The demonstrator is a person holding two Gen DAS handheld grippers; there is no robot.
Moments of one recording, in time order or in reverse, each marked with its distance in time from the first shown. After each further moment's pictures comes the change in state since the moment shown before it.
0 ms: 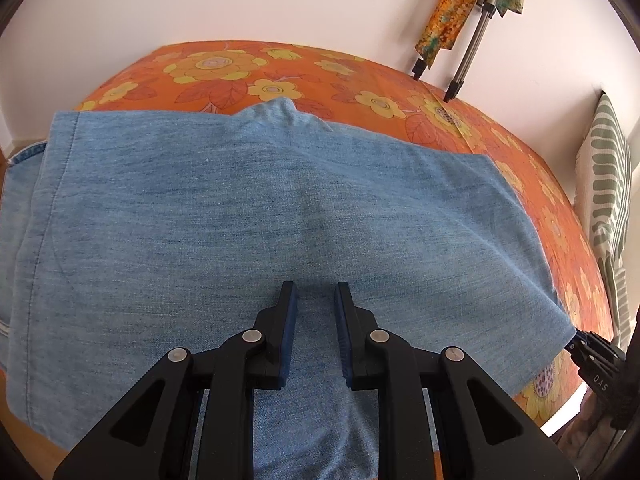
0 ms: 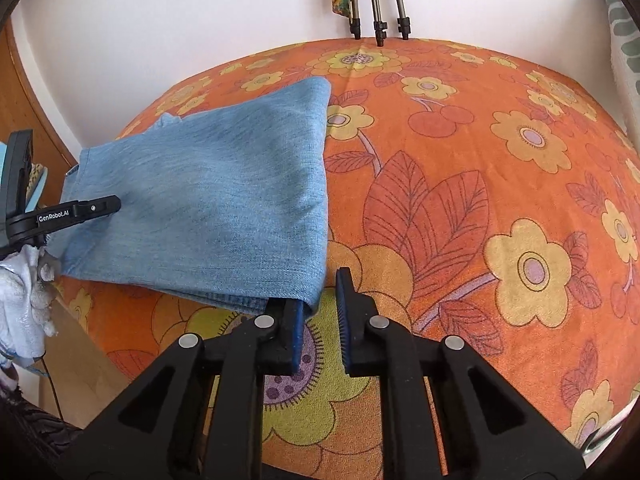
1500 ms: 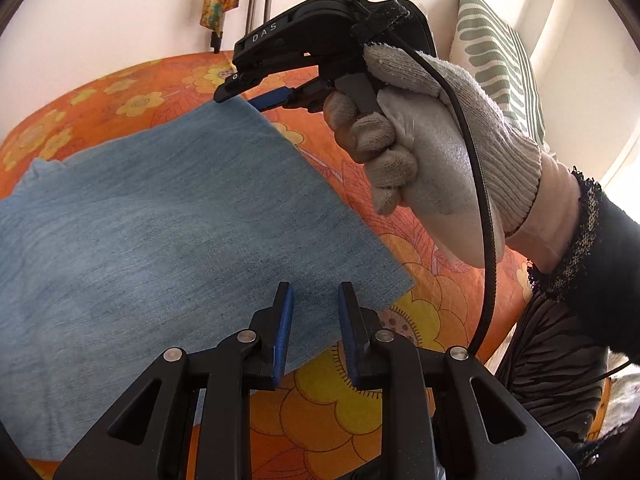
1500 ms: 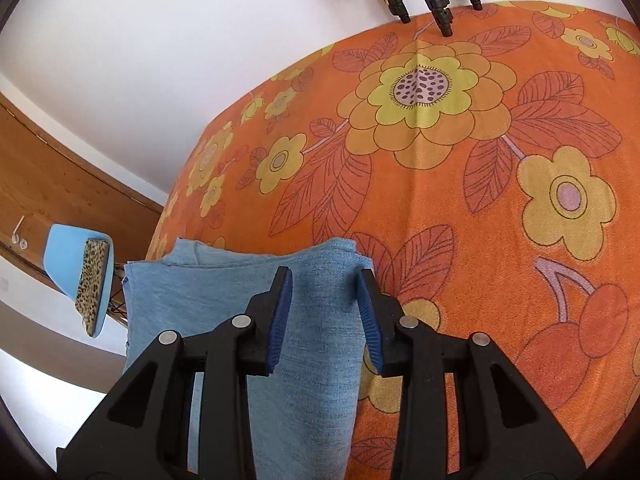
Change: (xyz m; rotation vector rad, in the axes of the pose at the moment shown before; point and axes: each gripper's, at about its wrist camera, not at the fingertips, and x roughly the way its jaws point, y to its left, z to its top) left arm 0.008 -0.170 -0.037 0.376 0.070 -0.259; right arm 0.138 -0.036 0.184 0.159 0.155 0.408
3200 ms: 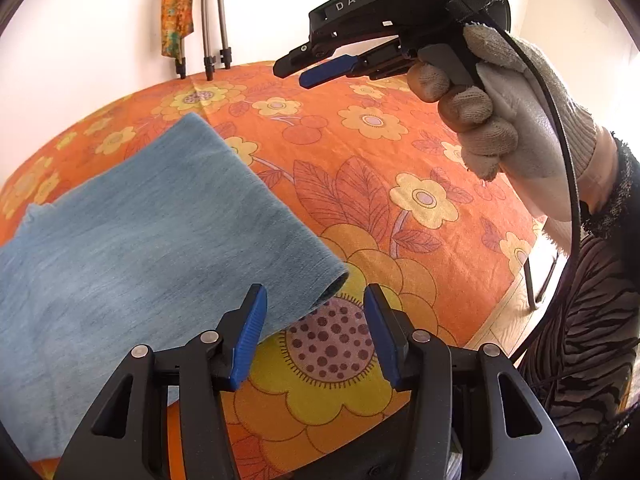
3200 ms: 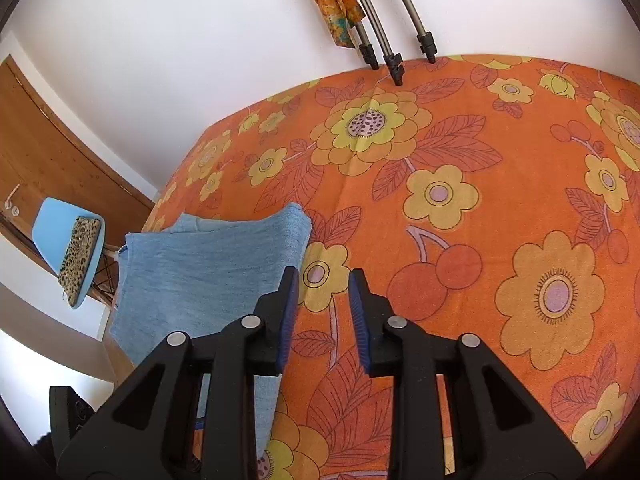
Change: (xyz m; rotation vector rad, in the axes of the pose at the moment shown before) left arm -0.006 -0.048 -0.007 0.150 -0.017 0.034; right arm -0.125 -0.014 -0.039 -0.102 -0.076 -0.104
